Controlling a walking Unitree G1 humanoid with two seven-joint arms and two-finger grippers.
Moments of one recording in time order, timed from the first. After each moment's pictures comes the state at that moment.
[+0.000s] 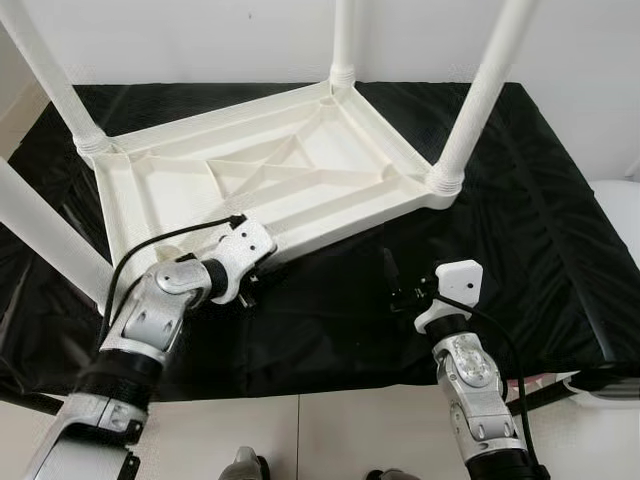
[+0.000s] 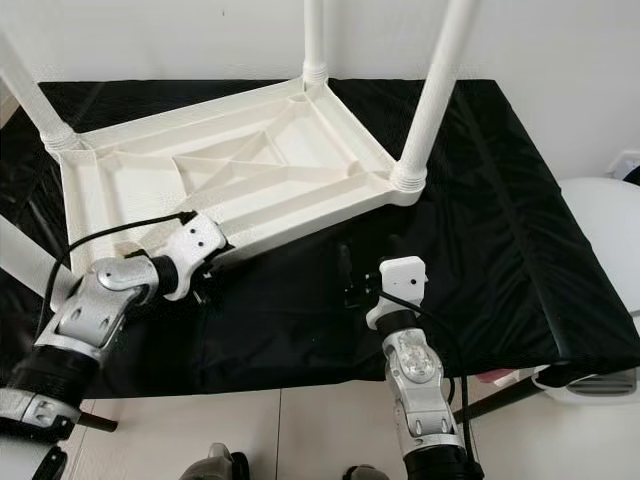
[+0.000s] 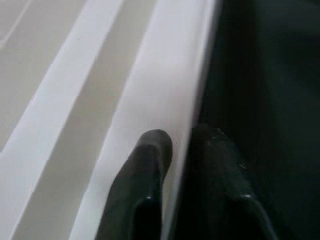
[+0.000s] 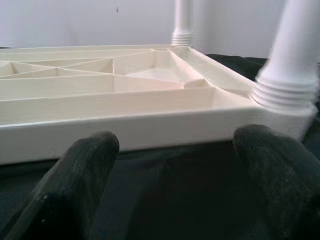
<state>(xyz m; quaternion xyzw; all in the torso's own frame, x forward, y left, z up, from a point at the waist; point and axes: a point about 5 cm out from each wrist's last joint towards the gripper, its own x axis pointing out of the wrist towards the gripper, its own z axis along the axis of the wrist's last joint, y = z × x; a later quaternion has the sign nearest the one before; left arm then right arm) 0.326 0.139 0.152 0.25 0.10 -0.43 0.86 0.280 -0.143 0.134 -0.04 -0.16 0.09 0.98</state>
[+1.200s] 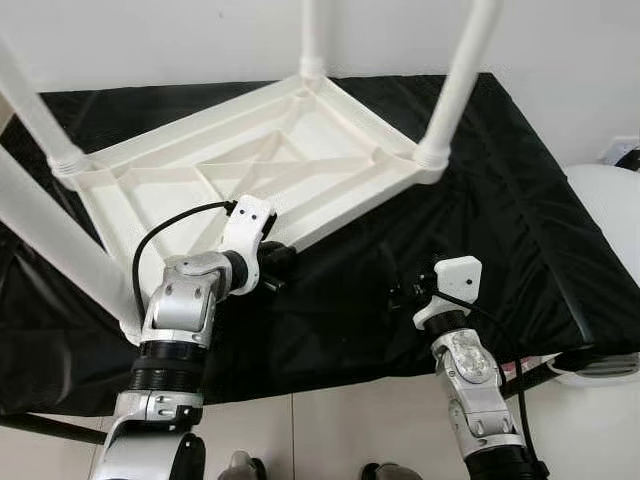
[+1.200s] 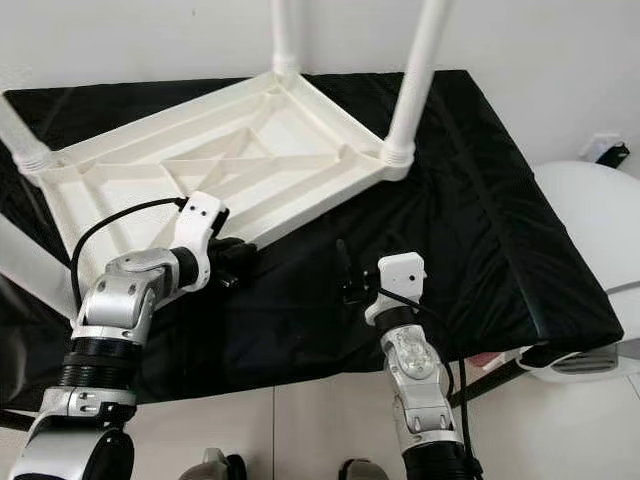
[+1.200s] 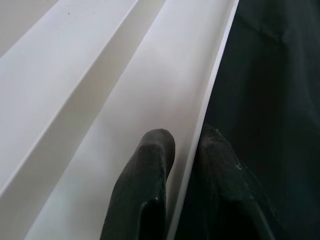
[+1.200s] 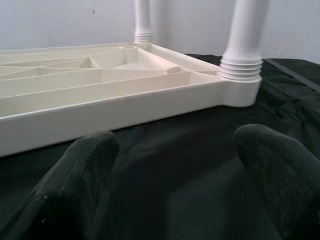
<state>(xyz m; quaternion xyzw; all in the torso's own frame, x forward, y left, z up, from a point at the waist) 0.336 0.131 0.167 0.04 0.16 -0.29 0.94 0.283 -0.141 0.138 -0.04 -0.17 0.09 0.98</state>
